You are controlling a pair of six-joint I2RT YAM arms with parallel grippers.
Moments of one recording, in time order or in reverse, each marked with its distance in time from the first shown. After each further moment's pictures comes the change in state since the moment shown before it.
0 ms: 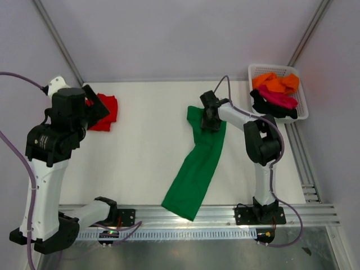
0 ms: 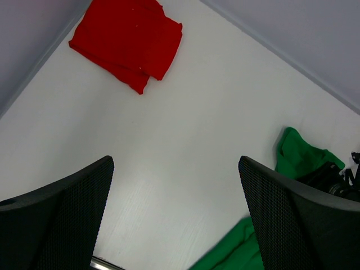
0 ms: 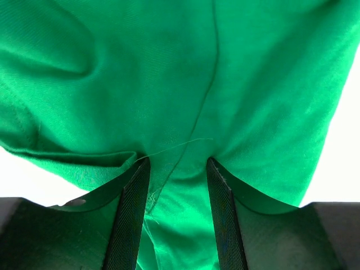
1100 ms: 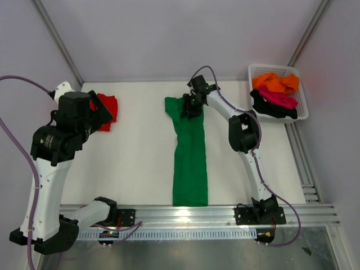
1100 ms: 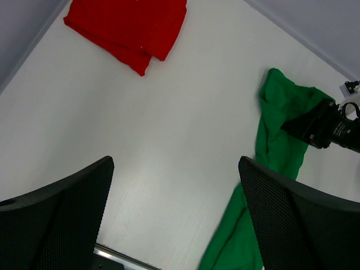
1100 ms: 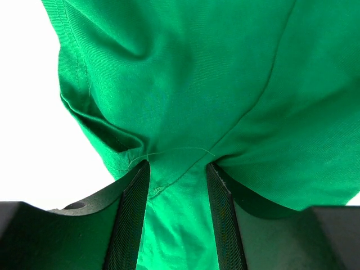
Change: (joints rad) left arm 0.000 -0.025 -0.079 -0.009 0.035 -0.026; right arm -0.002 0.425 0.684 -0.106 -0.459 -0.267
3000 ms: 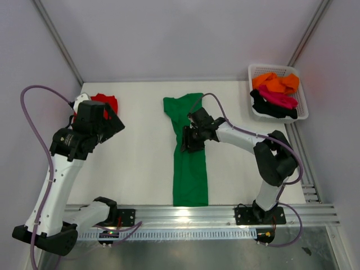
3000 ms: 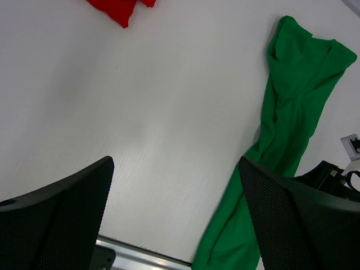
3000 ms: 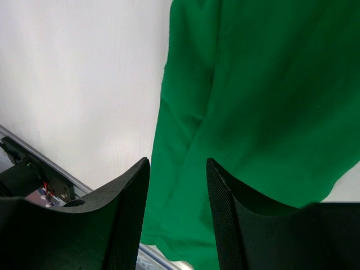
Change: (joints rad) left arm 0.000 -0.048 -0.291 0.122 0.121 -0.058; right arm 0.218 -0.706 -0.989 0.305 -0.014 0.204
